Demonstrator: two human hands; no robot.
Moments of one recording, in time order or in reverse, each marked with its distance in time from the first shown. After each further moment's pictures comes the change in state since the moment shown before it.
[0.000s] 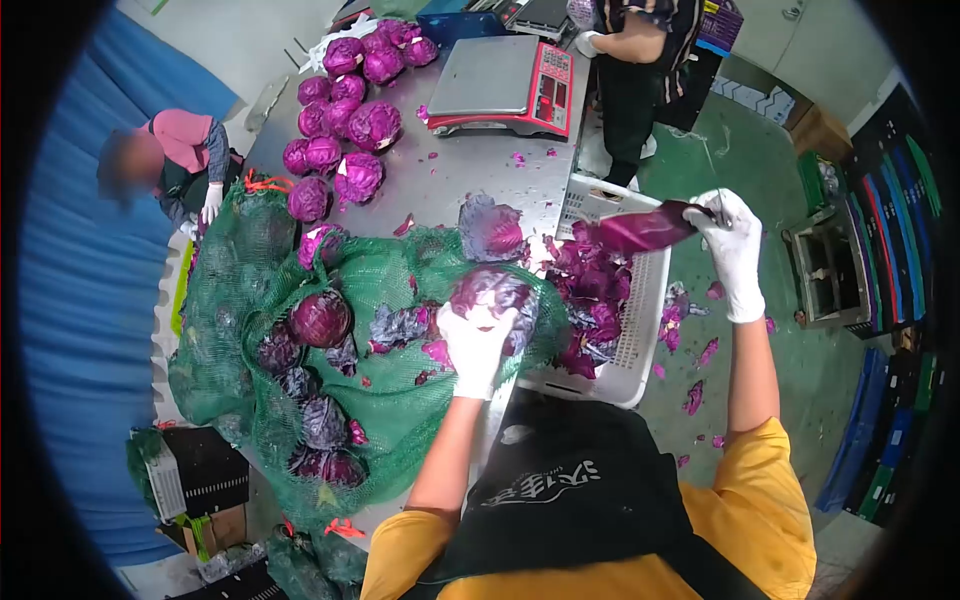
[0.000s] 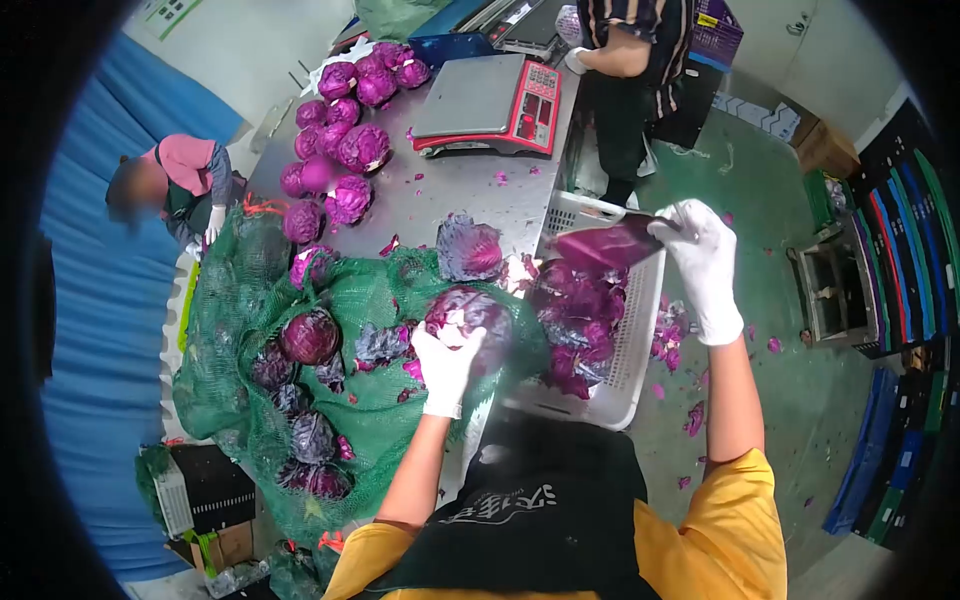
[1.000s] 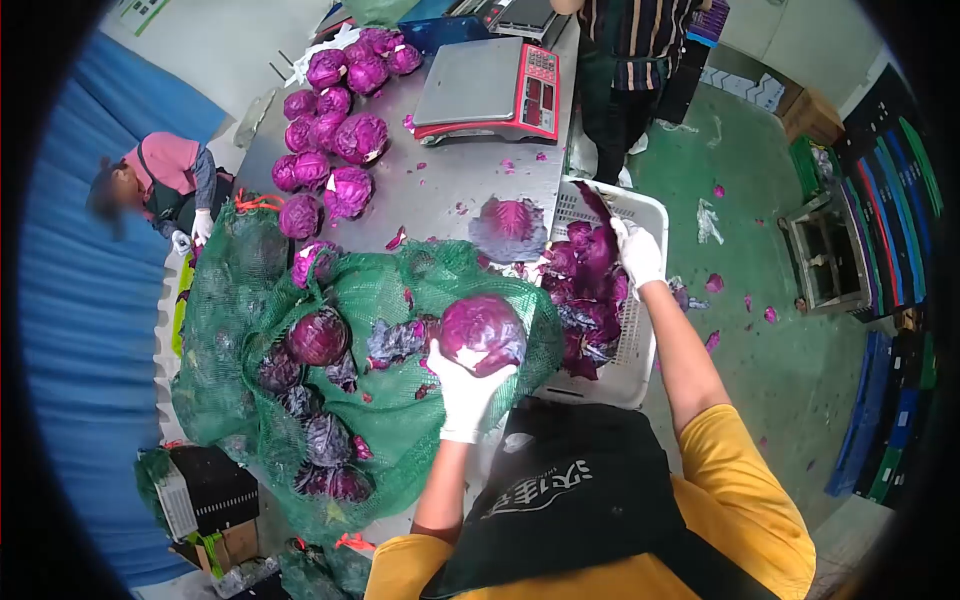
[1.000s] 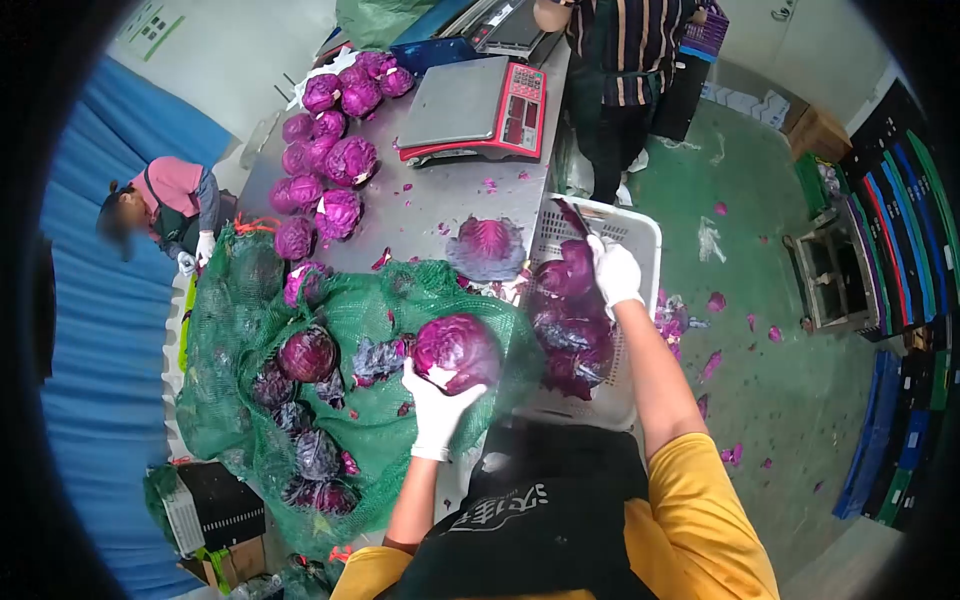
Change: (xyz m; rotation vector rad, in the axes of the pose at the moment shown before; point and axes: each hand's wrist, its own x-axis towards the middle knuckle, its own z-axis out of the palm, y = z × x) left_hand -0.034 -0.017 -0.024 -0.292 -0.079 -0.065; right_hand -0.001 0.167 0.162 -0.330 -0.120 0.147
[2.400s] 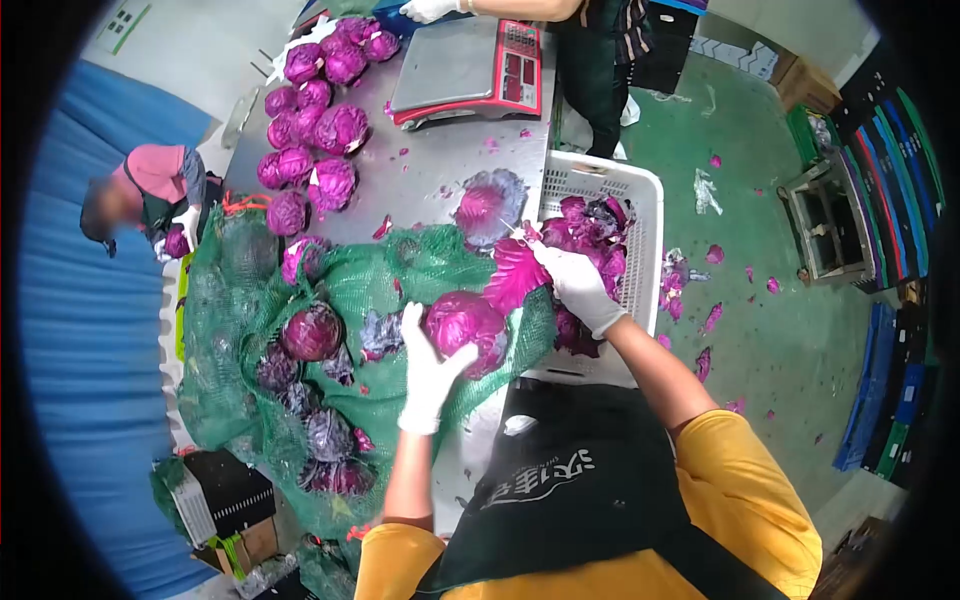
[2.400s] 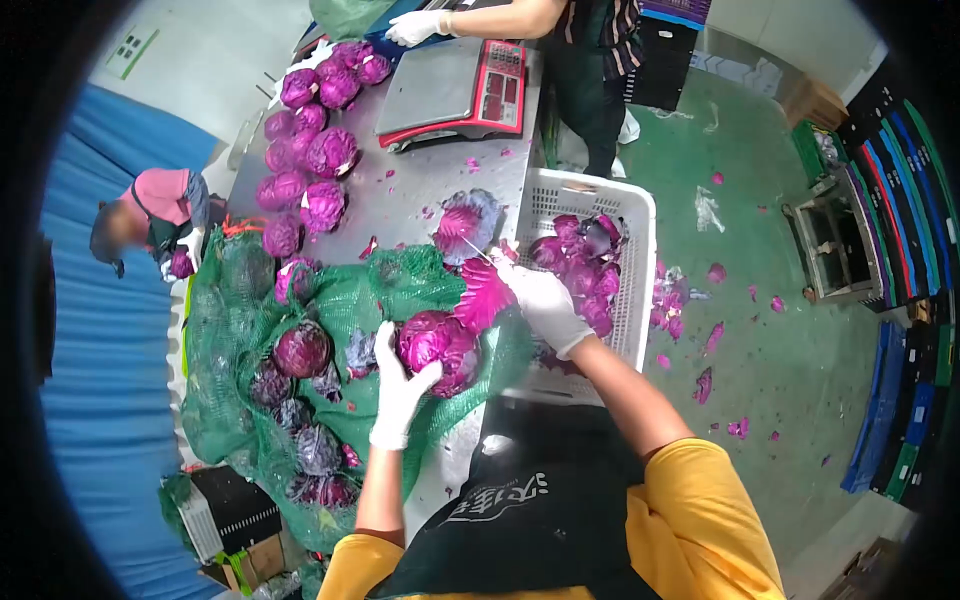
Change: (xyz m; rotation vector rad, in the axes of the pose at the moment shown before) left_hand 0.029 0.014 -0.043 0.106 -0.189 0.205; right_hand -0.089 -0.086 0.002 0.352 -0.239 -0.435
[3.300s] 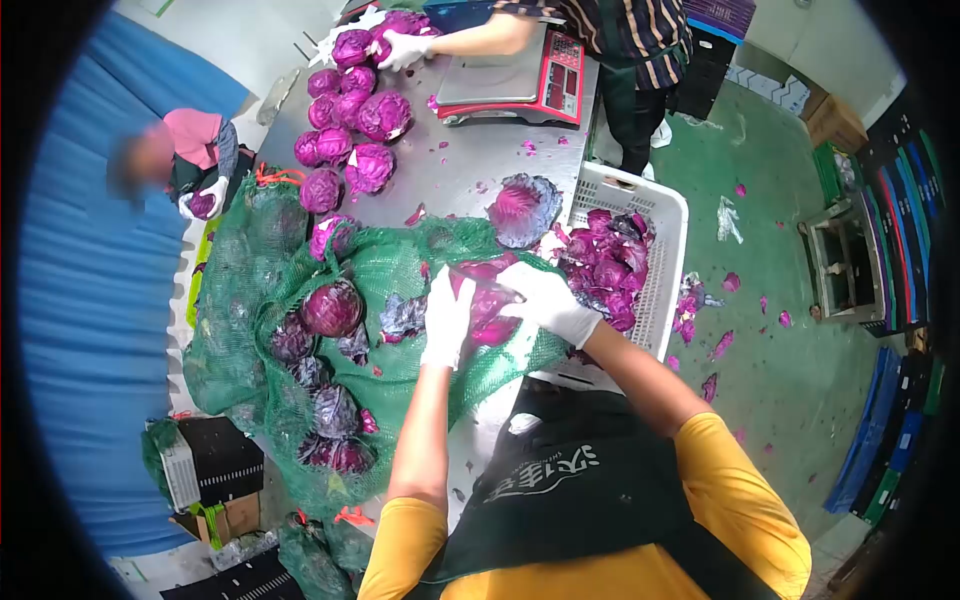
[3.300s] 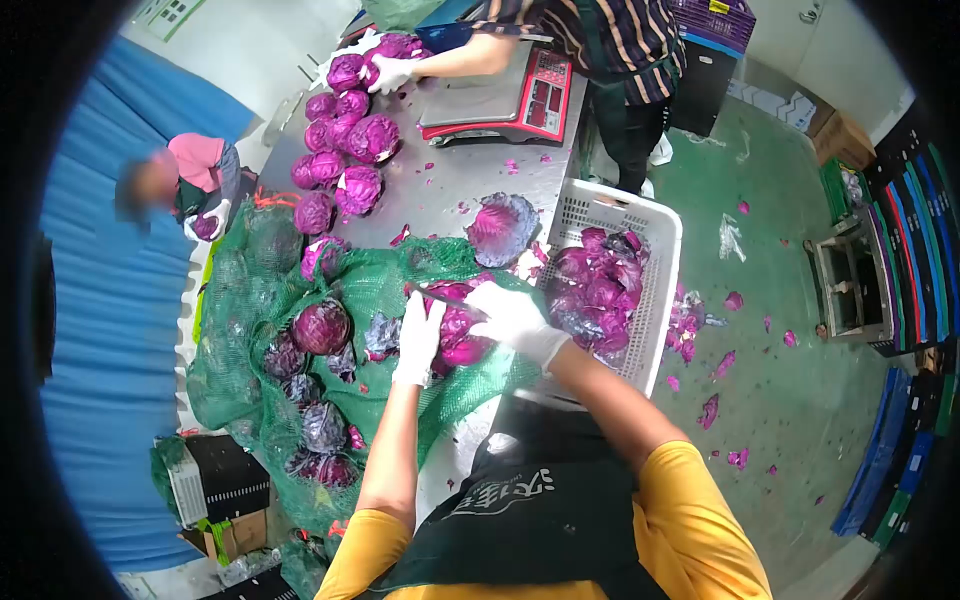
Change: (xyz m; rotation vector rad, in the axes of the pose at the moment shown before) left_hand 0.055 -0.038 0.018 0.178 0.065 -0.130; right_hand 0.013 -0.053 0.044 0.220 -0.214 -0.240
